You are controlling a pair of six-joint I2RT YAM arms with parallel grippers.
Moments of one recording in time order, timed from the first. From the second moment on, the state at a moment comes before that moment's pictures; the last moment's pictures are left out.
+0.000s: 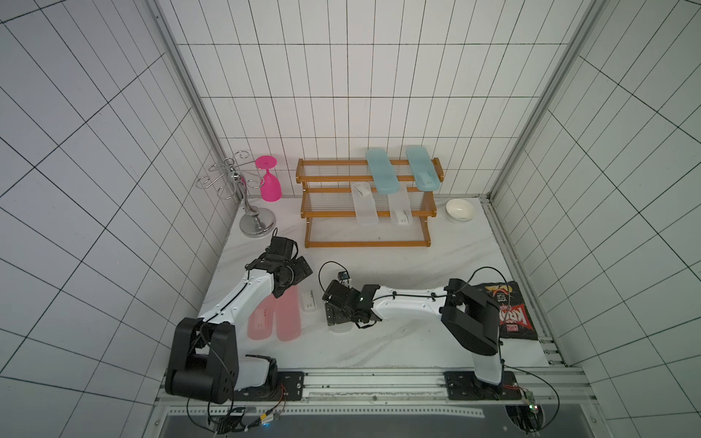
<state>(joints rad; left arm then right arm) -0.16 1.34 0.82 -0.60 0.02 -0.76 1.27 1.97 1.31 -0.49 0.21 0.87</state>
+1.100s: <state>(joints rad) -0.27 0.88 0.70 -0.57 0.03 -0.81 1.14 1.48 0.89 -0.51 0.17 0.69</state>
